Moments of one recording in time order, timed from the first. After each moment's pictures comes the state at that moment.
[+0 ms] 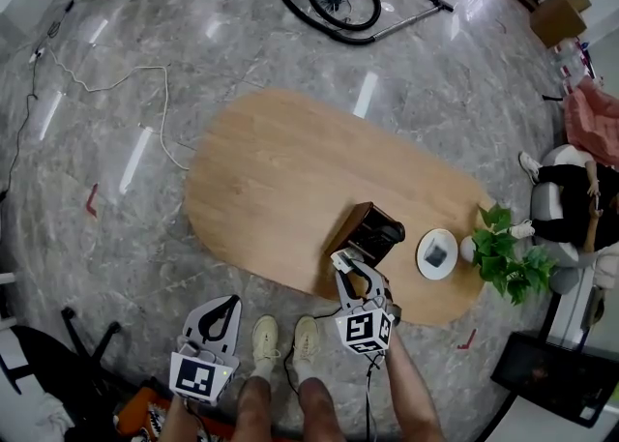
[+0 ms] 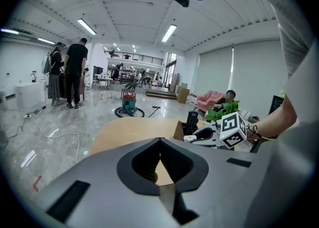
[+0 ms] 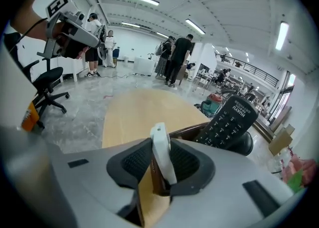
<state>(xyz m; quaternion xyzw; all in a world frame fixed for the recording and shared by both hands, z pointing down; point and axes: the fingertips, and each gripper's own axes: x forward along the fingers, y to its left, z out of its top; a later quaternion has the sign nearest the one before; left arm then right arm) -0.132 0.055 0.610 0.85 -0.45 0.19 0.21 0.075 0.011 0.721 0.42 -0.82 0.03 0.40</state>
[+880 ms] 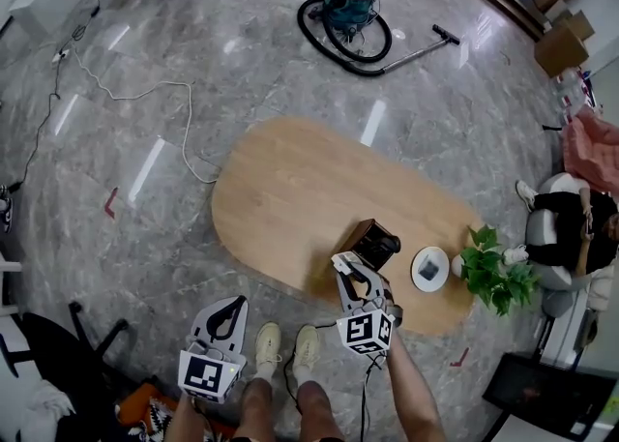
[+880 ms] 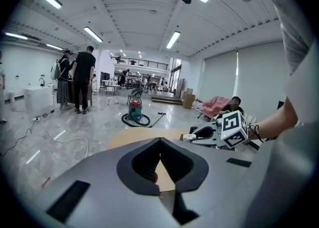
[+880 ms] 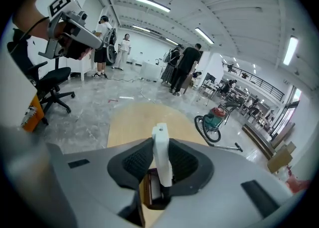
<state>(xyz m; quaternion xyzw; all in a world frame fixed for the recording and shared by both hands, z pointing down) -0.153 0.062 0.534 0.83 -0.49 0.18 0.19 0.043 -0.001 0.636 0.39 -0.84 -0.02 0.39</state>
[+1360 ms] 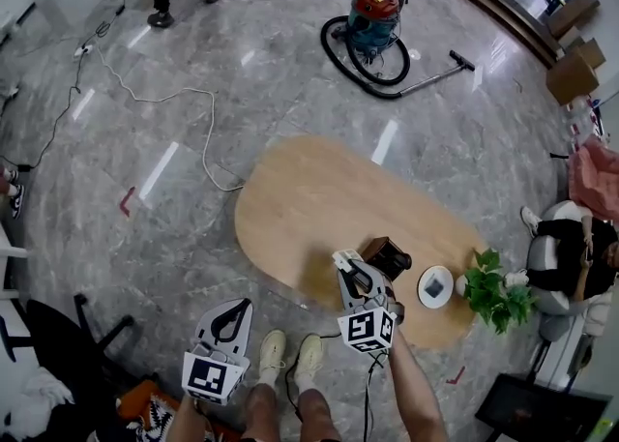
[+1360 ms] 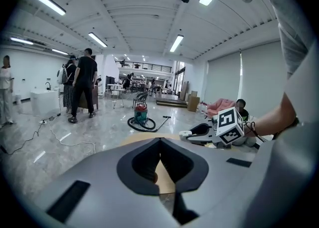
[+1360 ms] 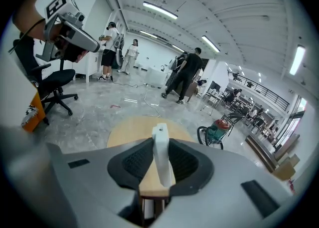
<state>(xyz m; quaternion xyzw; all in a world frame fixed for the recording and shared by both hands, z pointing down) -0.187 0.060 0.496 0.83 -0.51 0.16 0.17 -0.010 -0.032 0.589 0.36 -0.85 -0.06 0.38</state>
